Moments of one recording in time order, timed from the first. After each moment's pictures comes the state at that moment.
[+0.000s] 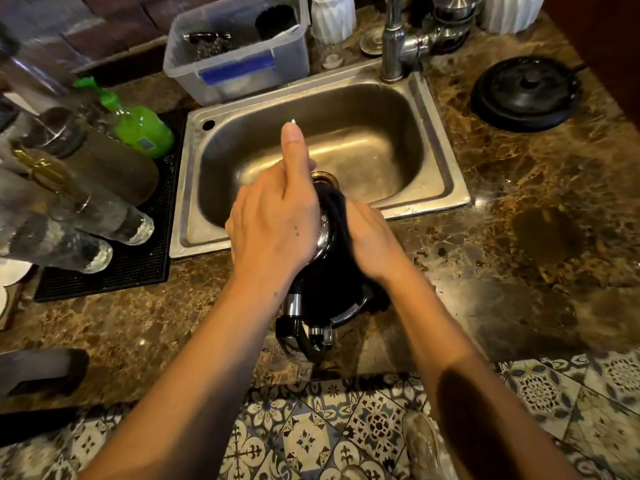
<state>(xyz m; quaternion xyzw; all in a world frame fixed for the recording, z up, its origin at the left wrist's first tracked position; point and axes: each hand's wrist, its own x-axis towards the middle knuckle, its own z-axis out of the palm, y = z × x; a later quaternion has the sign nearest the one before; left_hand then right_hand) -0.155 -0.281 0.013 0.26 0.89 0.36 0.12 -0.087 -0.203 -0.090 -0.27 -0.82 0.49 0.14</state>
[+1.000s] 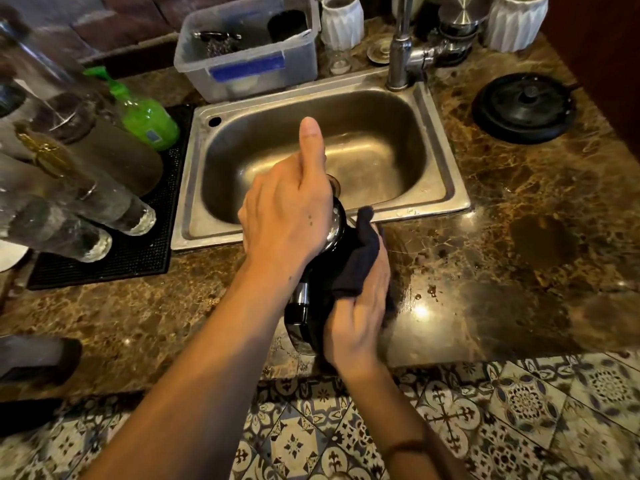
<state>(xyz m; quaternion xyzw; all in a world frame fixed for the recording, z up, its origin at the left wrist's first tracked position) -0.154 -0.285 0.016 0.27 0.90 0.34 0.12 -0.066 -0.318 -0.119 -0.39 -0.66 0.49 0.42</state>
